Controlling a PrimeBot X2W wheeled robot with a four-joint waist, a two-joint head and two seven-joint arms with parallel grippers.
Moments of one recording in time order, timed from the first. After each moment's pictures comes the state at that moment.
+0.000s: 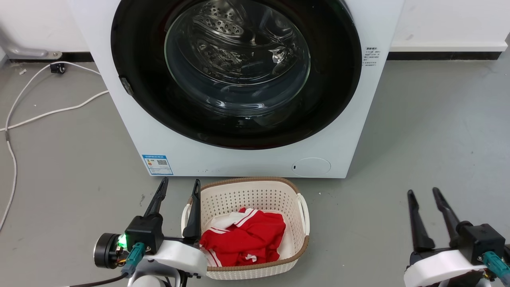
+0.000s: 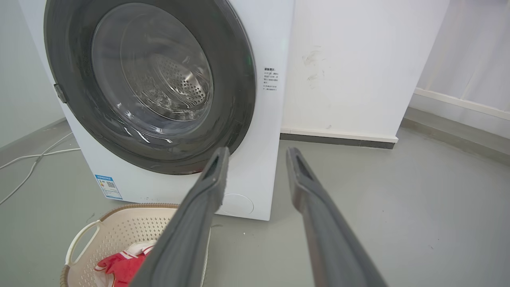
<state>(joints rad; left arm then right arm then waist) -0.09 0.05 -0.12 0.19 -0.09 -0.03 -0.26 0.05 -0.05 -0.05 0.02 0.00 0.13 -0.16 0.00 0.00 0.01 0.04</state>
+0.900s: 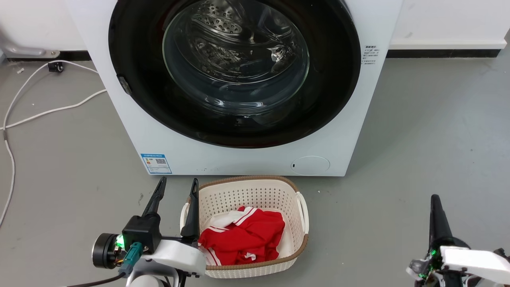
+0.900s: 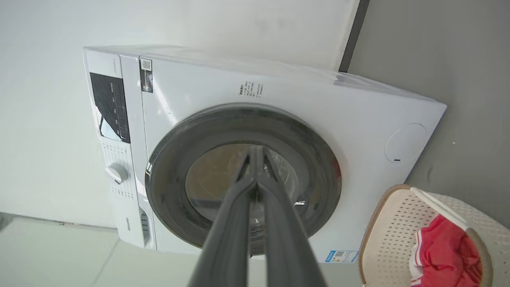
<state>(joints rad) -0.09 0.05 -0.12 0.19 -0.10 -0.03 -0.26 0.00 -0.05 0.02 0.17 1.37 0.13 -0.25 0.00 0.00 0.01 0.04</state>
